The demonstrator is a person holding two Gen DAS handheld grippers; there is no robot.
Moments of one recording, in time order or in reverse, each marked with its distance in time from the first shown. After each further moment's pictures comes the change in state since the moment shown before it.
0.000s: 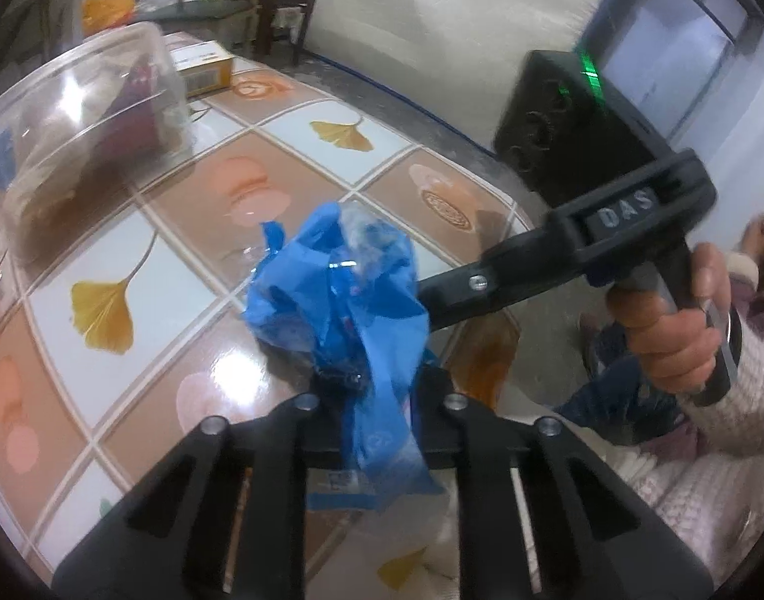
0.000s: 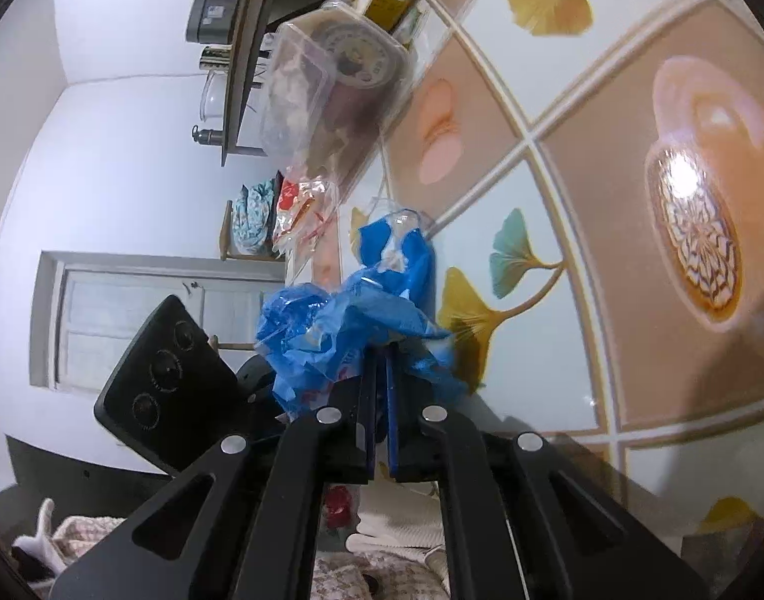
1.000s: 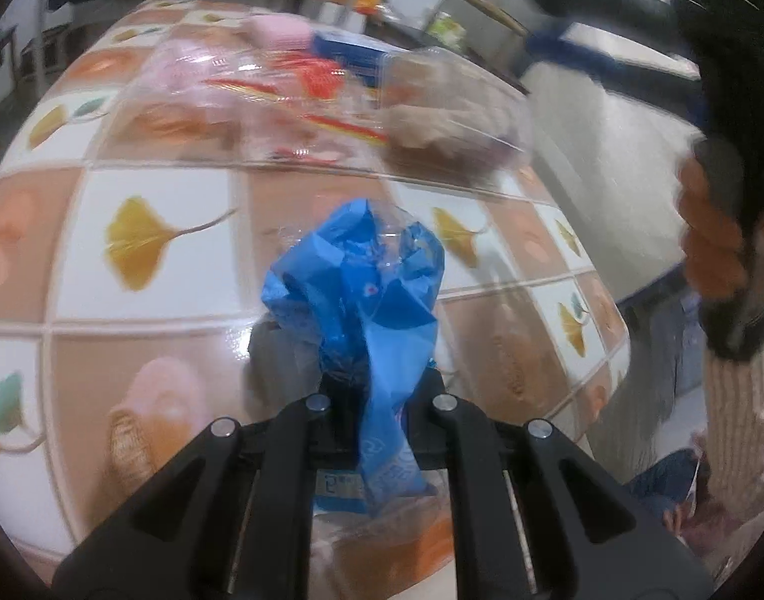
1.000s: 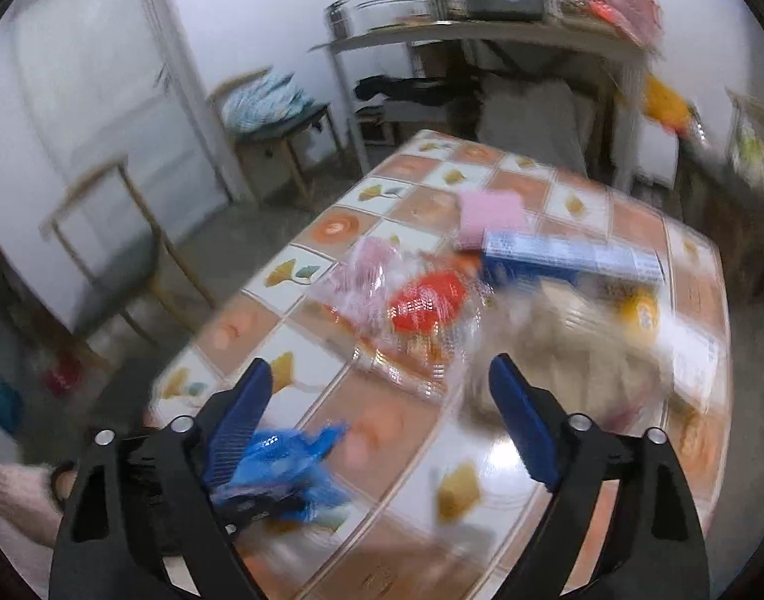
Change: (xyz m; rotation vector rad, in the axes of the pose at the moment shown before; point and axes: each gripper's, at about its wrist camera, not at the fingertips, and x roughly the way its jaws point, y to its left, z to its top) left arm -0.116 0.112 -0.110 -0.581 -0.243 0.234; right arm 0.132 0.243 0.041 -1.052 -0.019 -0.514
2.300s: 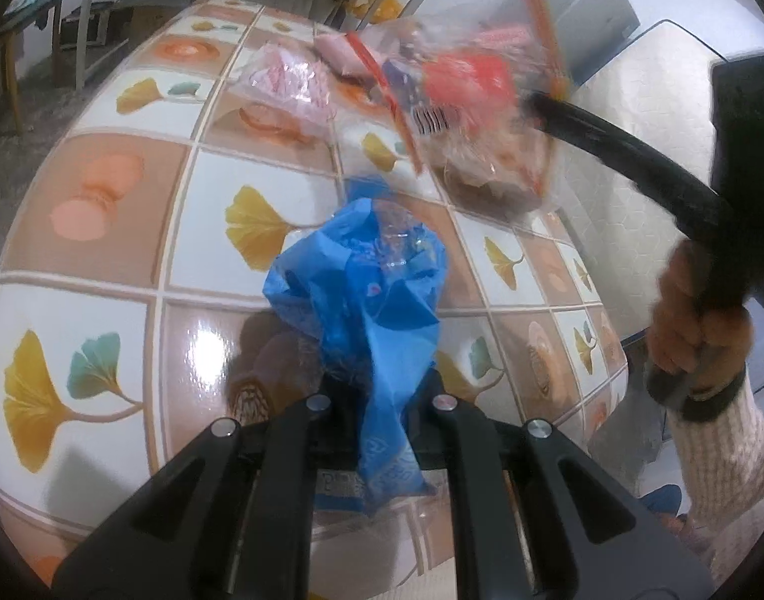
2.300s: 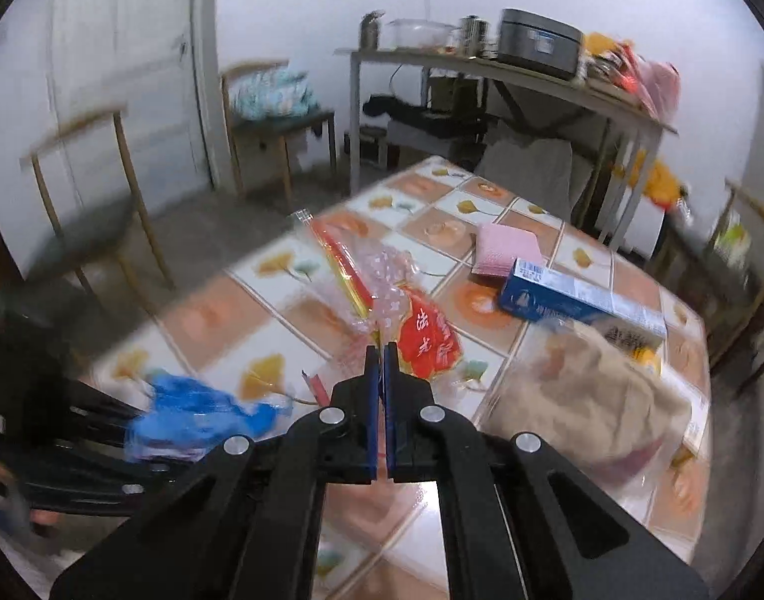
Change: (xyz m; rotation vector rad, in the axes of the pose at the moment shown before) left arm -0.035 0.040 -0.011 -0.086 -0.080 -0.006; right arm -0.012 0.049 -0.033 -0.073 -0.123 -0.080
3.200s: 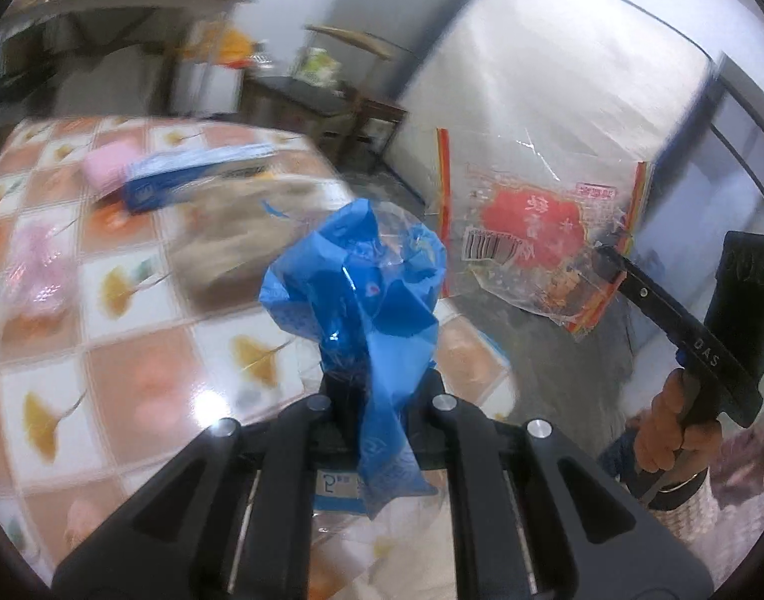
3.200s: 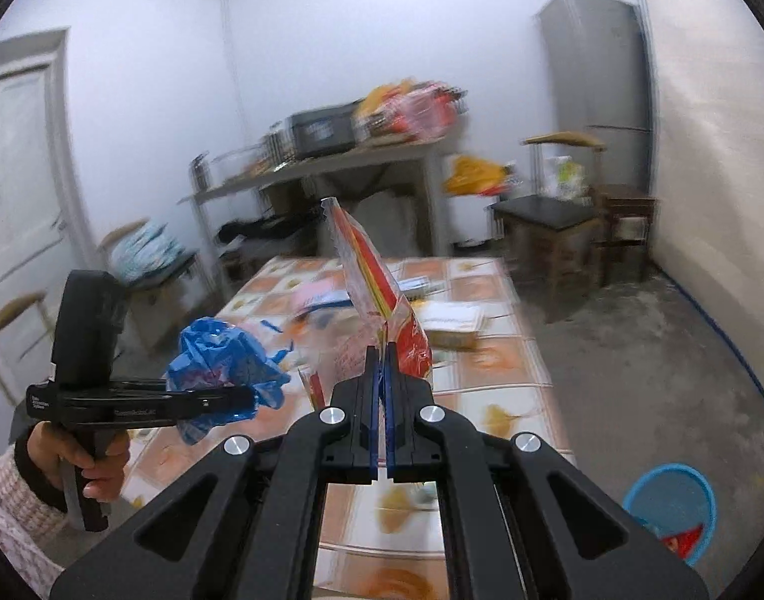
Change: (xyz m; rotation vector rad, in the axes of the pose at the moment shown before) left arm 0.019 -0.180 0.053 0.377 0.012 -0.260; right arm -0.222 -0.079 -0.123 0.437 -0.305 -0.356
